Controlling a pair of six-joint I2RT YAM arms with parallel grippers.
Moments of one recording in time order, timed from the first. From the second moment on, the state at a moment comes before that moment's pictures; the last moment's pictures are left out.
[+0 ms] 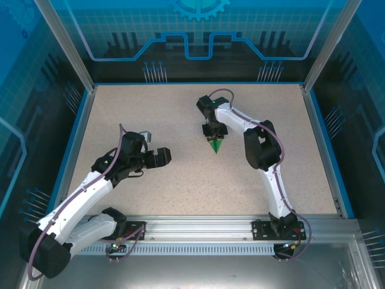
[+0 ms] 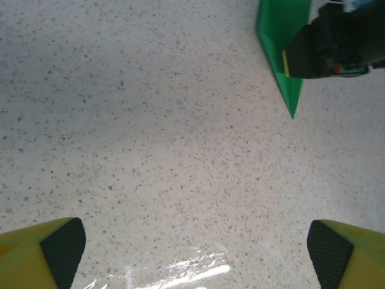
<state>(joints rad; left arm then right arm) -0.42 0.96 0.77 -0.64 0.10 -0.62 0.53 2.31 1.96 -1.15 0.10 0.40</state>
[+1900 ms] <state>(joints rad) -0.05 1.45 0.38 0.63 -0.05 -0.08 0.05 1.35 0.42 0.47 -0.01 -0.05</state>
